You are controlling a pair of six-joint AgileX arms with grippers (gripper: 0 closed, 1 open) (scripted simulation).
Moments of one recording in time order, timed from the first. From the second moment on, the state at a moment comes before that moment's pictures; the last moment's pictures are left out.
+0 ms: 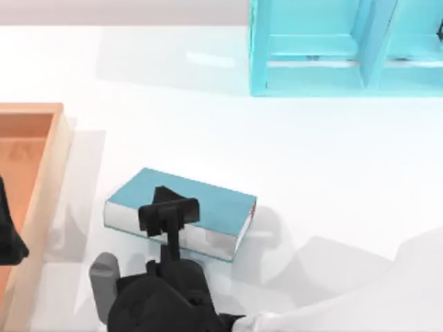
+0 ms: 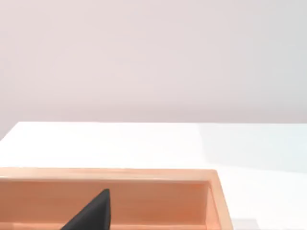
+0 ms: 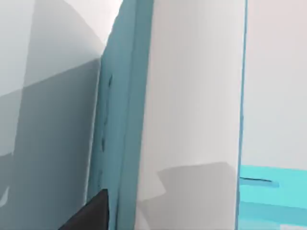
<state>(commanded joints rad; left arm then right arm) 0.00 0.00 0.00 0.00 0.00 0.00 1.28 2.05 0.99 0.54 0.98 -1.03</state>
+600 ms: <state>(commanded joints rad) 0.00 0.00 0.00 0.00 0.00 0.00 1.61 1.97 1.00 0.06 1.24 -0.62</state>
